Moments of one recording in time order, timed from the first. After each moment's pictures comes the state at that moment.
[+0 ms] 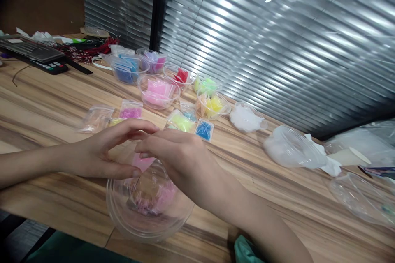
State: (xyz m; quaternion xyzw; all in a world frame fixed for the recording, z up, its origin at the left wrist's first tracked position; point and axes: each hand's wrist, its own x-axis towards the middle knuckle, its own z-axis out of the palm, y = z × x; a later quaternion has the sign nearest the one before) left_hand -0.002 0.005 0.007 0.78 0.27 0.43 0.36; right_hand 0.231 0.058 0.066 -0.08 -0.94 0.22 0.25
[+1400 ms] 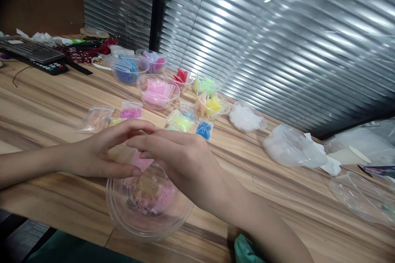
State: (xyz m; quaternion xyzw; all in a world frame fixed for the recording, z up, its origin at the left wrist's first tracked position) left_hand -0.003 0.005 0.011 0.79 0.28 0.42 0.35; right_hand 0.230 0.054 0.067 -0.10 -0.94 0.18 0.28
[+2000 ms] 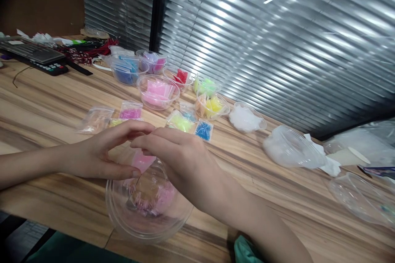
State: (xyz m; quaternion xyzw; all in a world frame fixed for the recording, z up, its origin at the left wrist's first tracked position) left_hand -0.001 0.005 0.010 0.79 0.27 0.42 0.35; right_hand 0.230 0.057 0.063 -0.09 -0.94 0.19 0.28
